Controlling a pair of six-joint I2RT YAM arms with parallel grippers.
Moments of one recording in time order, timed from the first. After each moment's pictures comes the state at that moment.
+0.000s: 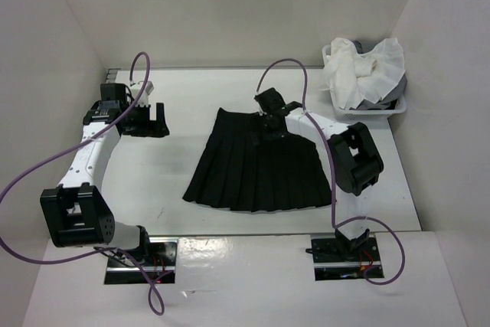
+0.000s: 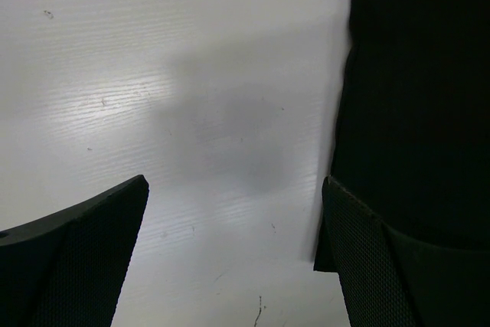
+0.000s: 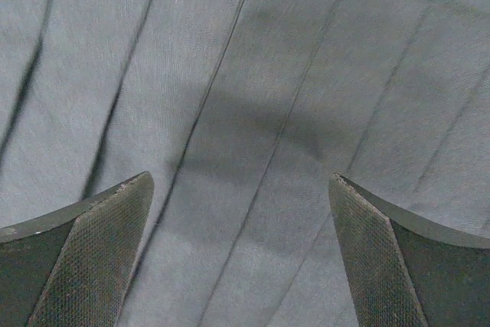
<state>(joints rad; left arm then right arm) 0.12 1.39 1.17 -0.68 0.34 0.10 0.53 1.91 1.36 -0.51 0.05 0.18</state>
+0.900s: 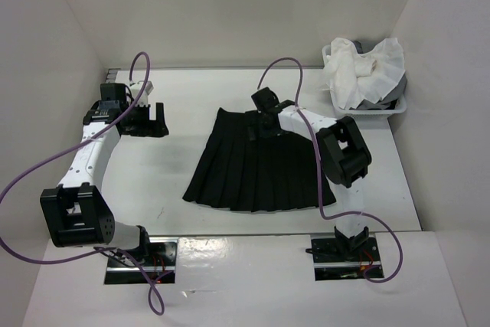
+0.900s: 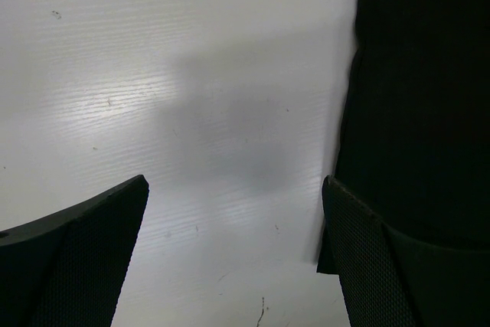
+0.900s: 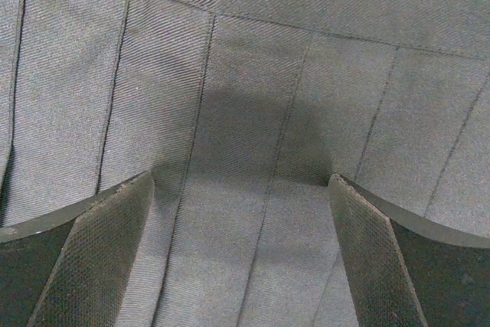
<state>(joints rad) 0.12 1.39 1.17 -0.68 0.32 0.10 0.53 2.04 1.47 -0.49 0.16 0.30</state>
